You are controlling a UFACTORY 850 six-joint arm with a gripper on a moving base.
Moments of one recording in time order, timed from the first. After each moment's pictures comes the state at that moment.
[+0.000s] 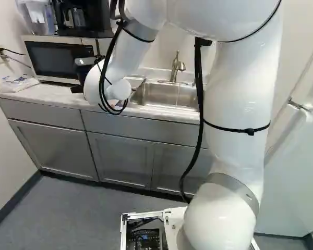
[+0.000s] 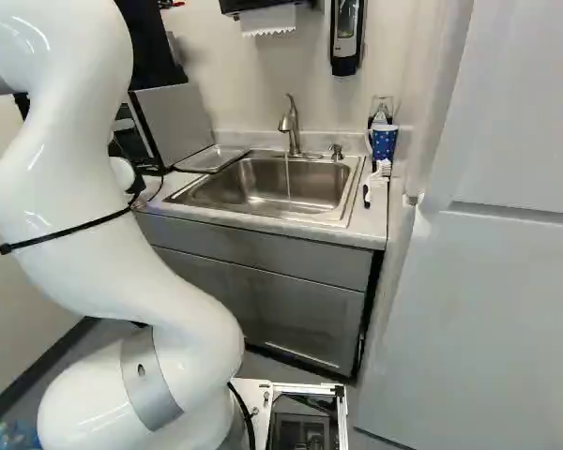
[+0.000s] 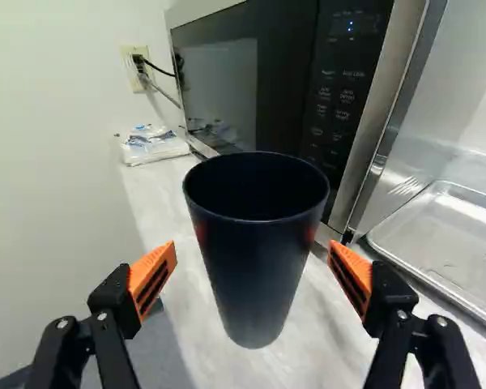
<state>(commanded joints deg) 38.6 -16.4 -53.3 -1.5 40.6 0.0</state>
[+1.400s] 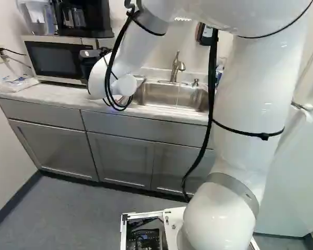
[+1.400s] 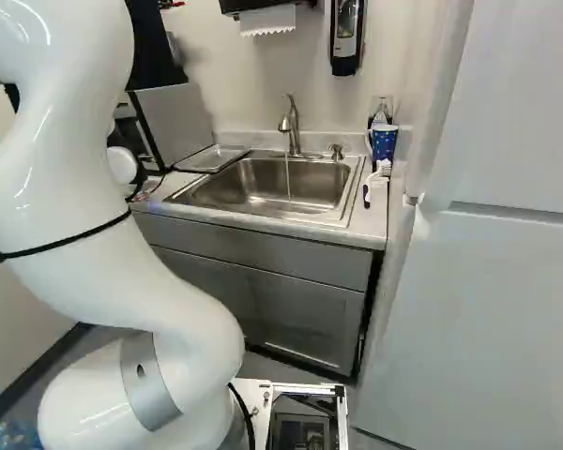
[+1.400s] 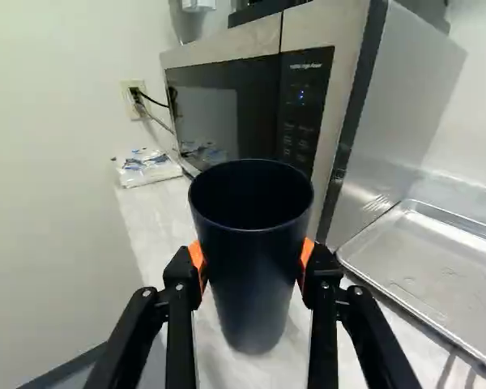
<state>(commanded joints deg) 36.4 -10.9 -50.7 -1.5 40.7 0.0</state>
